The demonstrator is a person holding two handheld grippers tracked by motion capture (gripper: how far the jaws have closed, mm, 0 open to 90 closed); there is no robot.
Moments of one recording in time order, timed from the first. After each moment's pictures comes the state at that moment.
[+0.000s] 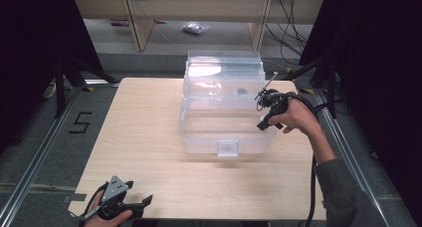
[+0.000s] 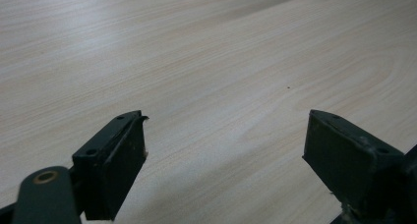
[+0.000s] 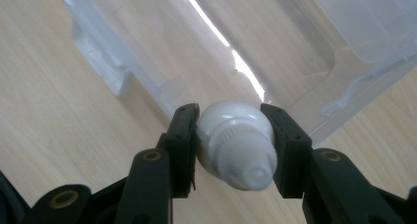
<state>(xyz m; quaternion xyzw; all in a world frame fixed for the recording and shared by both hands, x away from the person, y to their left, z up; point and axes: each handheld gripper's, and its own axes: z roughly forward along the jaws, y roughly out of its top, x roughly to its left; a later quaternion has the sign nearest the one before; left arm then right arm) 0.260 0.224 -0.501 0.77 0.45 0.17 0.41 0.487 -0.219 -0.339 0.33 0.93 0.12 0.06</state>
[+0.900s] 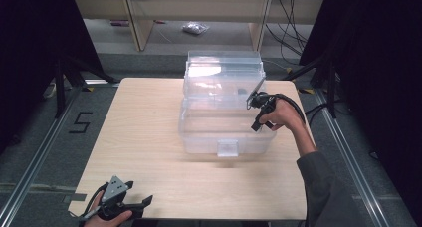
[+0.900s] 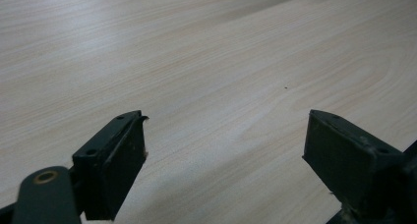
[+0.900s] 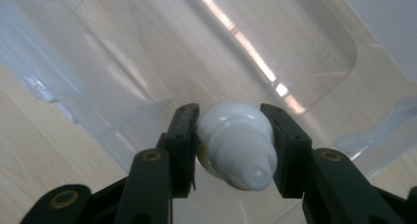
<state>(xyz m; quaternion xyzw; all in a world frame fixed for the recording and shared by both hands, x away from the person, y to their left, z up) 0.259 0.224 -0.501 0.77 0.45 0.17 0.42 0.523 -0.205 -0.381 0.36 0.93 0.08 0.03</state>
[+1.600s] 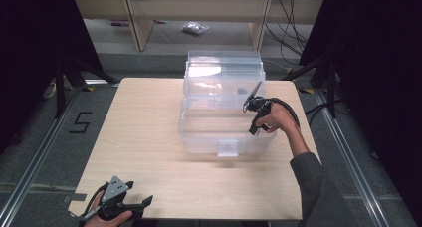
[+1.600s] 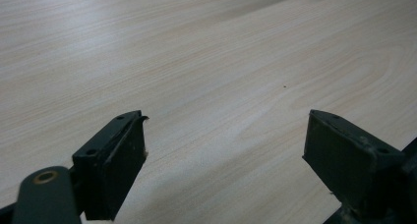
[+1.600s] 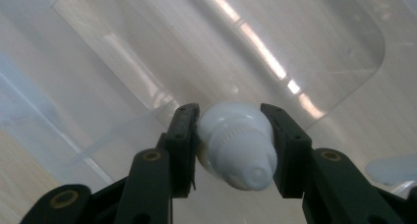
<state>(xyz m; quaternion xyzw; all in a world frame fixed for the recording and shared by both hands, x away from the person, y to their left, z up) 0.259 0.225 -0.500 0.78 0.45 0.17 0.41 0.533 -0.202 -0.410 0.37 0.93 0.07 0.01</state>
